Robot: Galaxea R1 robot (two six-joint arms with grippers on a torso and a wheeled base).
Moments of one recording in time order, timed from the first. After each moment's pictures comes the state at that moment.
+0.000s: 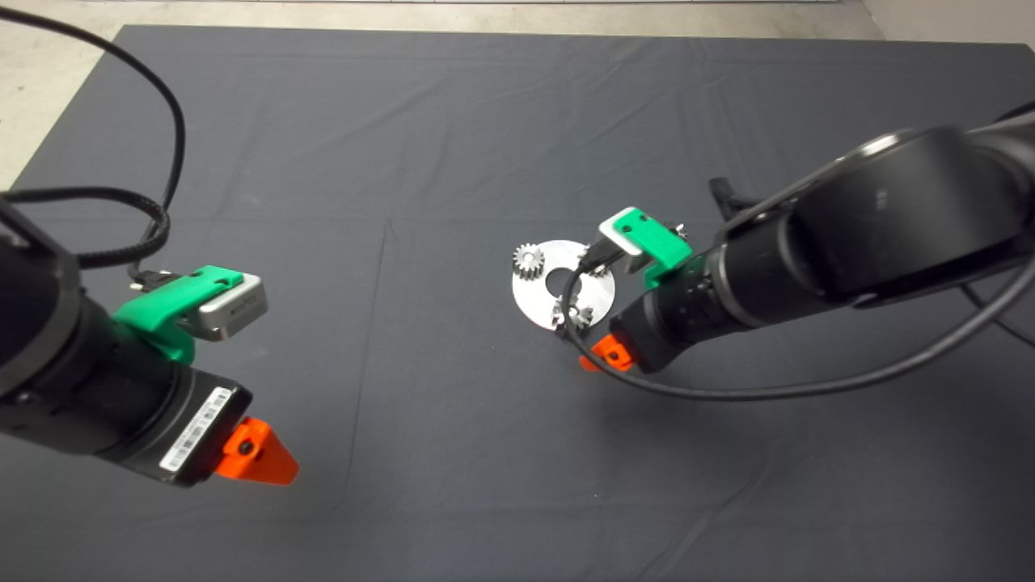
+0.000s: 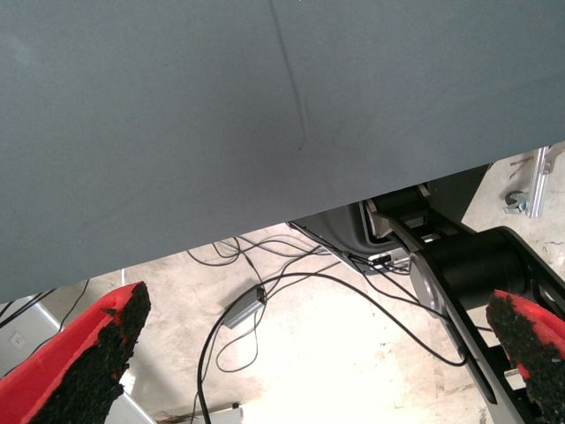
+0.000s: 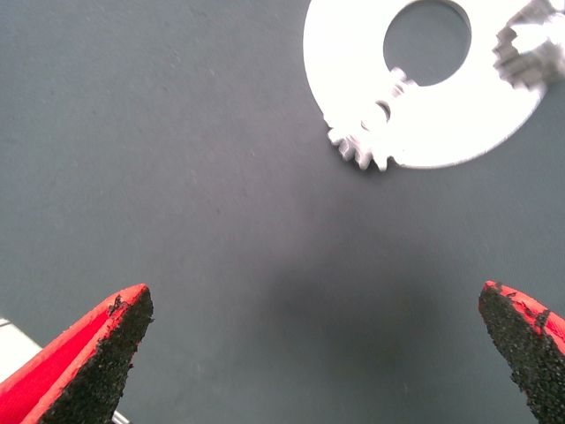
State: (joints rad) left arm -0.79 2.11 -0.46 -0.19 1.46 -1.37; right arm 0.46 2.62 -0.70 -0.47 -1.44 1.32
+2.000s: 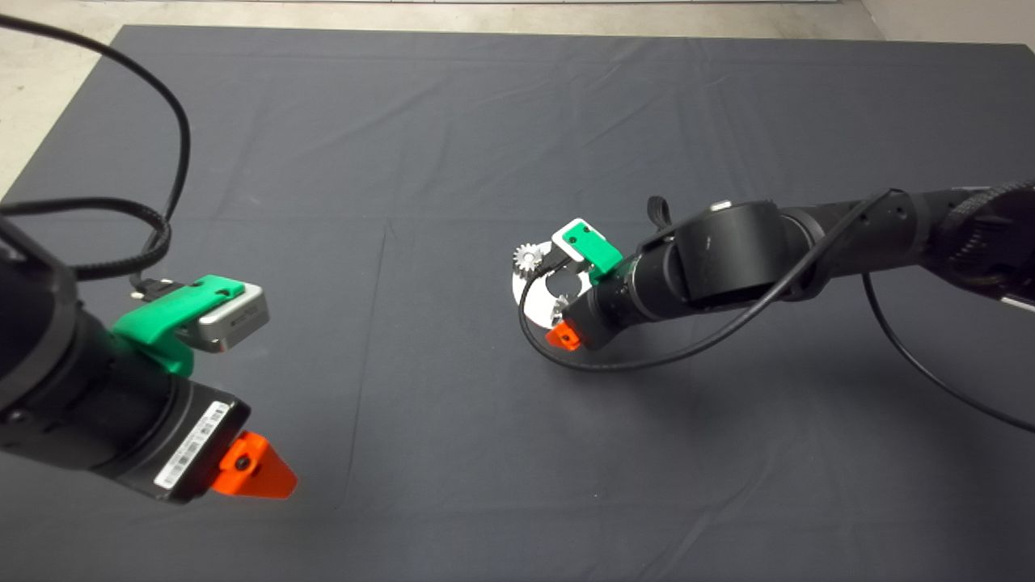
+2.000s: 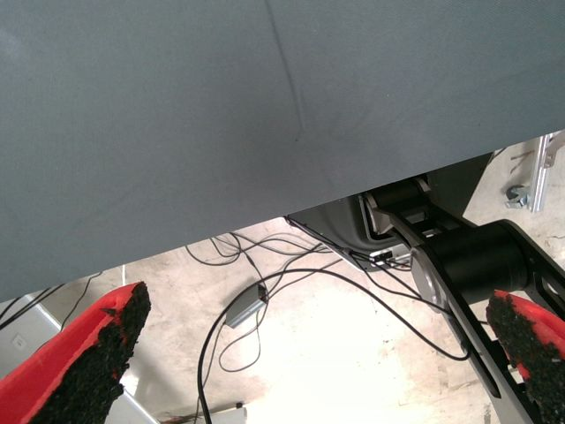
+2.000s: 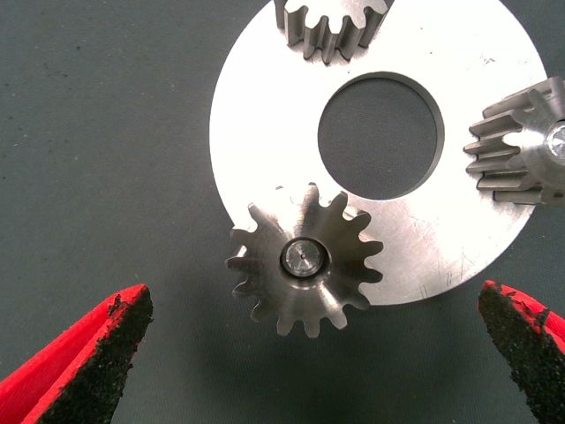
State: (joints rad) left arm -0.79 2.11 -0.43 -0.19 1.46 -1.38; right arm 0.26 2.67 -0.93 -0.75 -1.44 1.10
